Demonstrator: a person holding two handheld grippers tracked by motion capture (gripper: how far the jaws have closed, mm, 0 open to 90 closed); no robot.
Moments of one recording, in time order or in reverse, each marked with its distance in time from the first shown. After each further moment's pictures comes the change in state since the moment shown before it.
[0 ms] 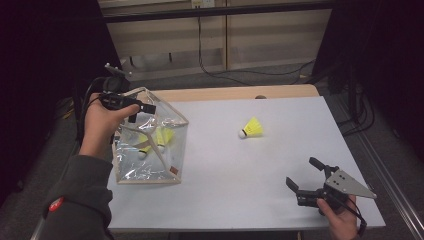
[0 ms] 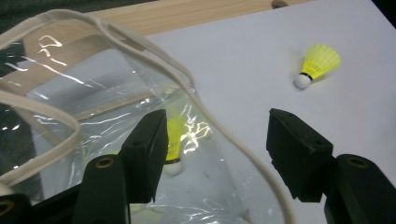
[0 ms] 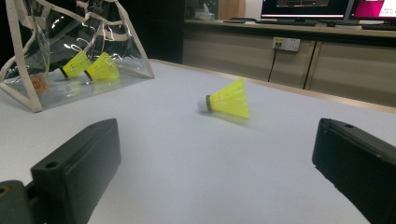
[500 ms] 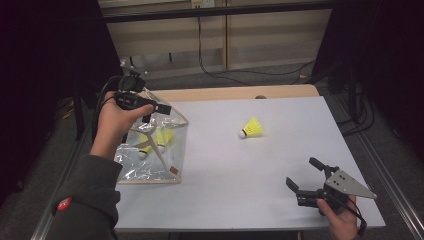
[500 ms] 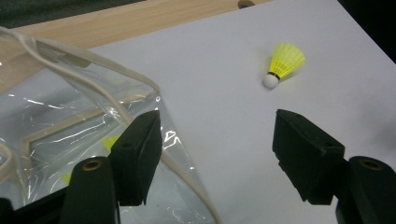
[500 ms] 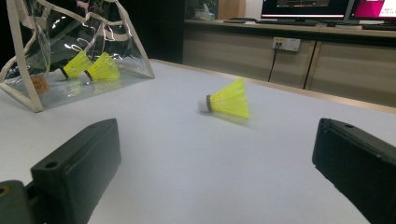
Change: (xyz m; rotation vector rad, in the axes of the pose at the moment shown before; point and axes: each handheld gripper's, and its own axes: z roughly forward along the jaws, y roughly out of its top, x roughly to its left) left arm -0.027 0.007 0.010 0.005 -0.067 0.057; right arm 0.000 0.000 0.000 0.001 0.000 0.001
